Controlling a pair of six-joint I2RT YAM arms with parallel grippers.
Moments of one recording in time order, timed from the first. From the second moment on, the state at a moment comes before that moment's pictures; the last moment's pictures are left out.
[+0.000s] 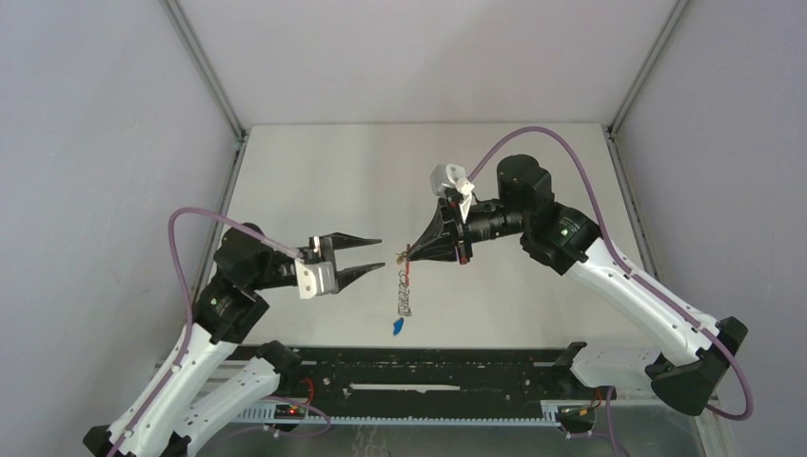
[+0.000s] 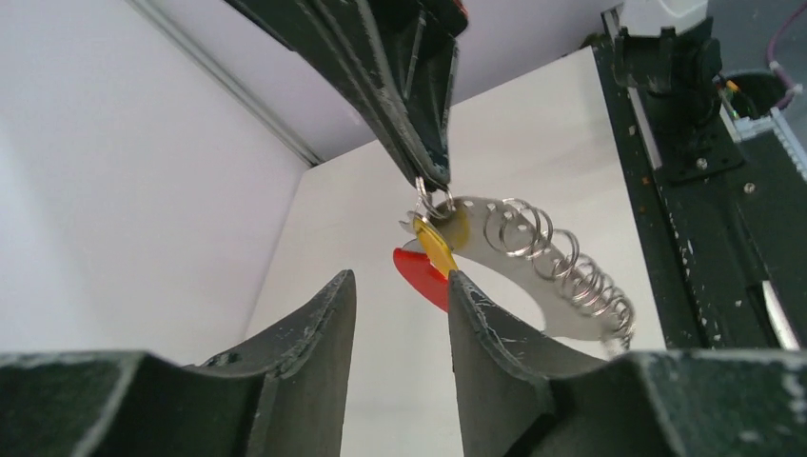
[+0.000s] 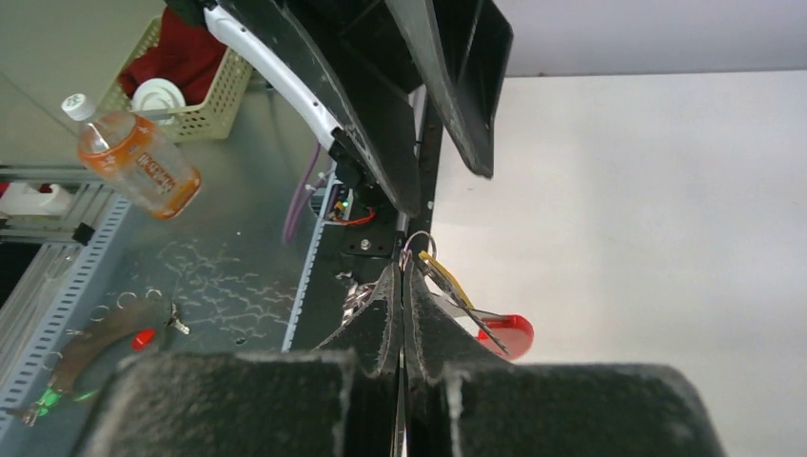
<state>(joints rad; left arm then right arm) -0.57 0.65 0.87 -0.21 0.85 0.55 0.78 1.19 1.28 -0.31 -0.91 -0.05</state>
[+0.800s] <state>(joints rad) -0.59 0.71 0.88 -0.30 0.97 0.72 0.82 1.33 1.47 -0.54 -0.93 -0.14</state>
